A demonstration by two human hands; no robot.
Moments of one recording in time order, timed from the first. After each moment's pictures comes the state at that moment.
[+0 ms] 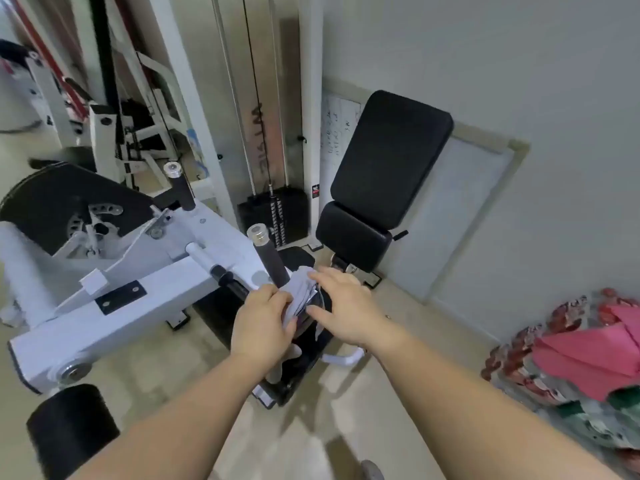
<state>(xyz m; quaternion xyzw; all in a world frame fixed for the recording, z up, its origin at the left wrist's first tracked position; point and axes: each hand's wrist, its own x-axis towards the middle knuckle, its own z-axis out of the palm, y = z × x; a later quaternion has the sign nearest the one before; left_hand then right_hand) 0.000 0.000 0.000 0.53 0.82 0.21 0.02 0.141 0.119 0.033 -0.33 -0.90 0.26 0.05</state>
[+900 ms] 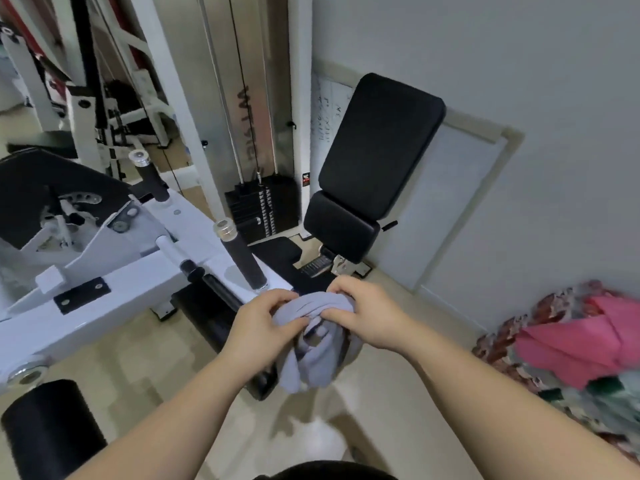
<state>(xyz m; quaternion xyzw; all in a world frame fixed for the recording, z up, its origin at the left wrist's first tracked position) 0.040 0.012 0.029 0.44 0.76 0.39 0.27 0.213 0.148 0.040 -0.30 -0.86 0.39 0.11</state>
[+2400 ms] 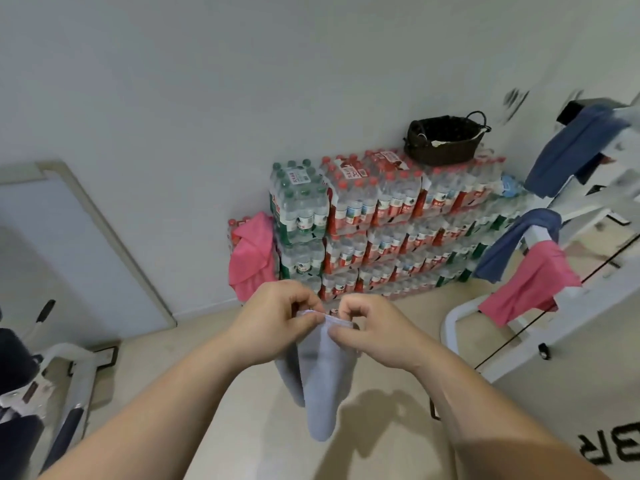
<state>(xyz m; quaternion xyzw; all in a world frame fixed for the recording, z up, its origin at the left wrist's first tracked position) 0.613 0.064 0.112 0.88 0.26 0.19 0.35 0.794 -0.044 0.090 -0.64 -0.59 0.33 0.36</state>
